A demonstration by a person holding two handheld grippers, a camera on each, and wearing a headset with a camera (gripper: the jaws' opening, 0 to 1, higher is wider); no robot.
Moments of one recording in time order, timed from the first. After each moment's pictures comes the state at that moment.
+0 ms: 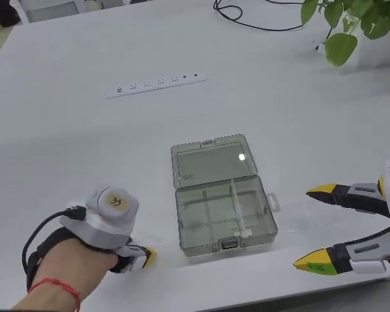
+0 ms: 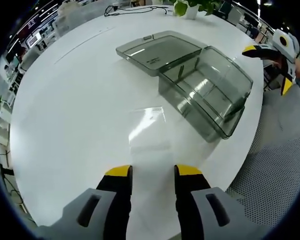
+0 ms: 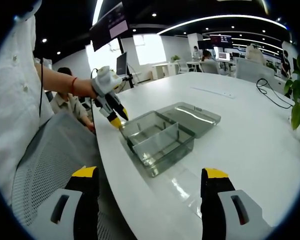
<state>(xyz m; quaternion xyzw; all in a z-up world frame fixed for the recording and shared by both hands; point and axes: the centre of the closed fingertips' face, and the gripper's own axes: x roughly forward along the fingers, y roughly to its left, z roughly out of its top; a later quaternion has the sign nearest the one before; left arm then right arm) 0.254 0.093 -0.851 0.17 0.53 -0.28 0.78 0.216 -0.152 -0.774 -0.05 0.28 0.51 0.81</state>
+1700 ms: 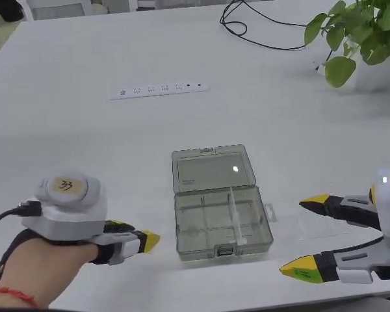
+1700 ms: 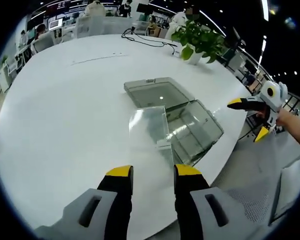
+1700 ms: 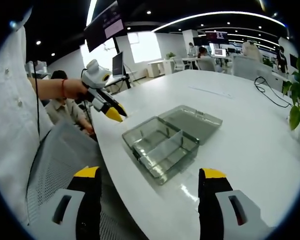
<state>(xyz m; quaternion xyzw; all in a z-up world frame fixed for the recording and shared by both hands) 0.256 0.067 -0.785 -0.01 0.45 -0.29 0.84 0.215 -0.135 -0.751 -0.04 0.30 0.49 0.82</state>
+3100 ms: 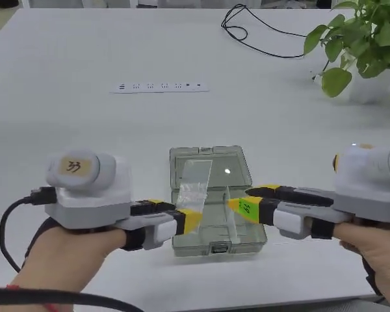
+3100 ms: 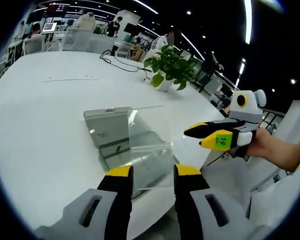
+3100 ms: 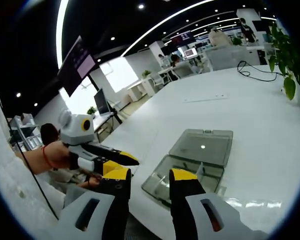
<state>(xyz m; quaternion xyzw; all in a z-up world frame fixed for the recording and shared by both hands) 0.248 -0.009 -0.729 -0.12 0.36 -0.38 0.84 0.248 -0.067 -0.698 0.14 0.30 0.41 0.85</state>
